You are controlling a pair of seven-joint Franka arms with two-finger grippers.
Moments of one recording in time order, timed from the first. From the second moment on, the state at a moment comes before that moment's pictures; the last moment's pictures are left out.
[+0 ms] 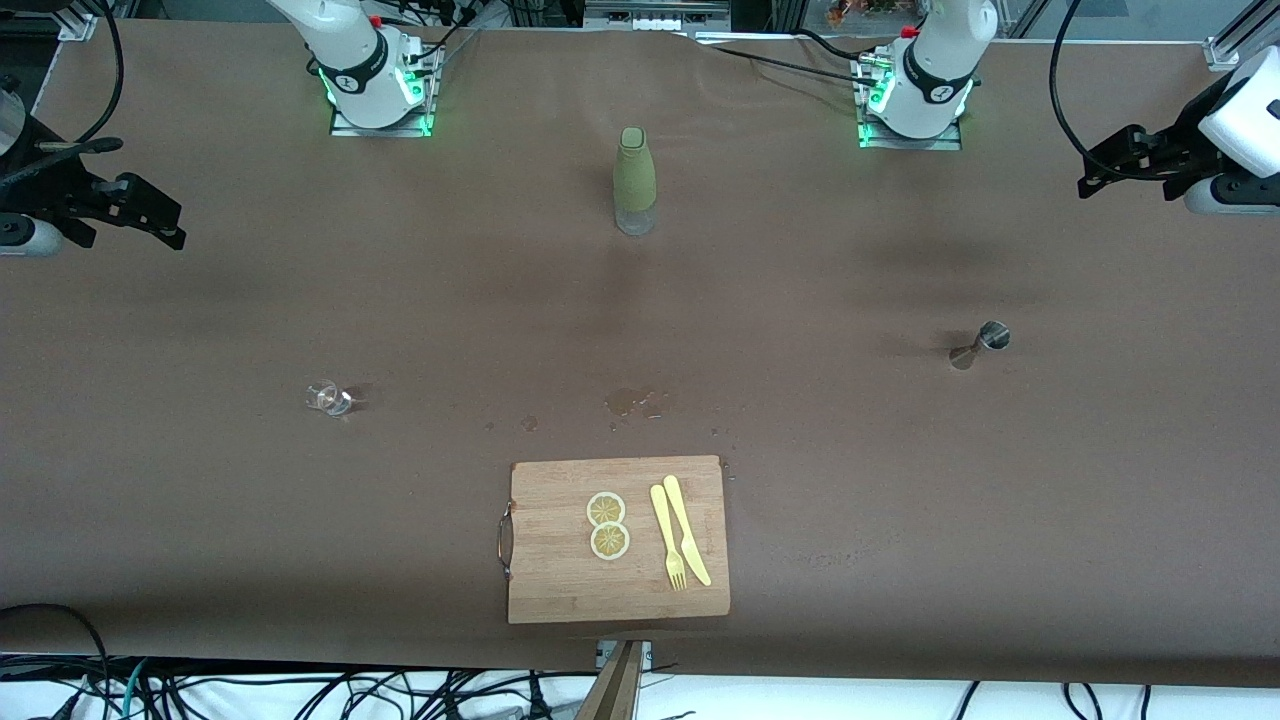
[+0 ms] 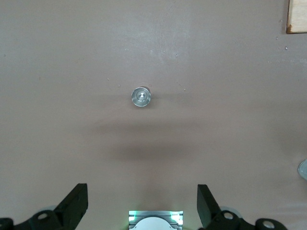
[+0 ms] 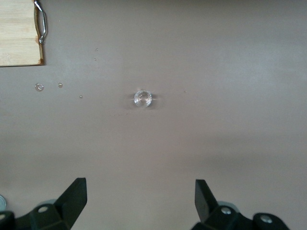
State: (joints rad) left arm 0.17 -0.15 -0.14 -1.77 -0.03 1.49 0.04; right arm 0.01 -0.04 0.02 -1.66 -0.03 1.64 0.02
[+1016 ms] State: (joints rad) left arm 0.18 -0.06 0.04 -1.77 -0.15 1.58 0.77; right arm 0.01 -0.04 0.02 -1.66 -0.03 1.64 0.02
